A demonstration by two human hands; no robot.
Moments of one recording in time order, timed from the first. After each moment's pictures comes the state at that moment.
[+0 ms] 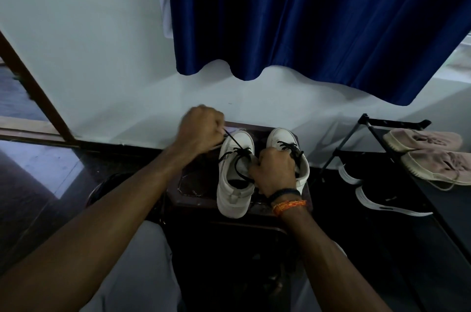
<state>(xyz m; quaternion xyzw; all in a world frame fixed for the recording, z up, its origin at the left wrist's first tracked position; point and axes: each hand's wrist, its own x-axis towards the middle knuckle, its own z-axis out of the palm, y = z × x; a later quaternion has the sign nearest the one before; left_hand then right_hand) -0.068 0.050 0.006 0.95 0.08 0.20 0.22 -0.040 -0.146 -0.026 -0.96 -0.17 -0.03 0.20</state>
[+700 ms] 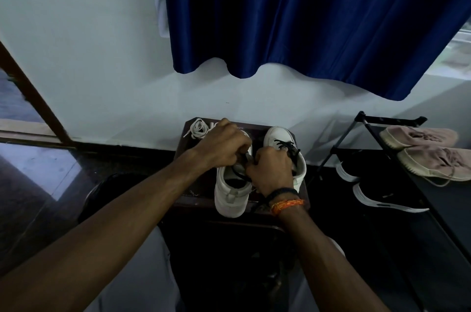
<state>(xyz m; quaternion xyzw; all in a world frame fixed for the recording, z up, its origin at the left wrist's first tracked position) -0.052 0.012 -0.010 0.99 -0.14 0.07 0.06 -0.042 -0.146 -0.027 -0.96 -0.16 -0.02 0.23</state>
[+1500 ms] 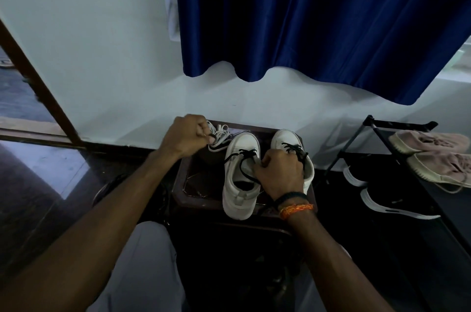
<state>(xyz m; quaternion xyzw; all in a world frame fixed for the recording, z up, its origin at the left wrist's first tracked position) -0.086 0.088 -0.011 0.91 0.17 0.13 0.35 -0.048 -0.148 -0.019 -0.96 -0.16 -0.06 0.22</state>
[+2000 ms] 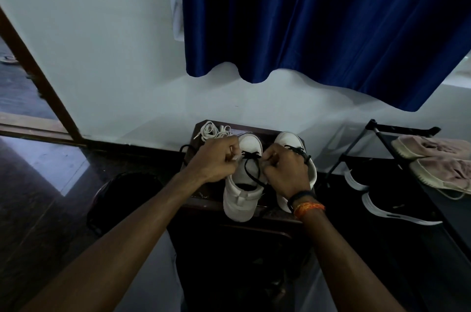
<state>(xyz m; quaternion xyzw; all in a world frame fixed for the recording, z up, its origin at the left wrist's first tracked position) -0.094 0.029 -0.032 0.92 0.03 0.11 0.38 -0.037 -0.159 -0.013 -0.93 -0.20 0.00 0.32</state>
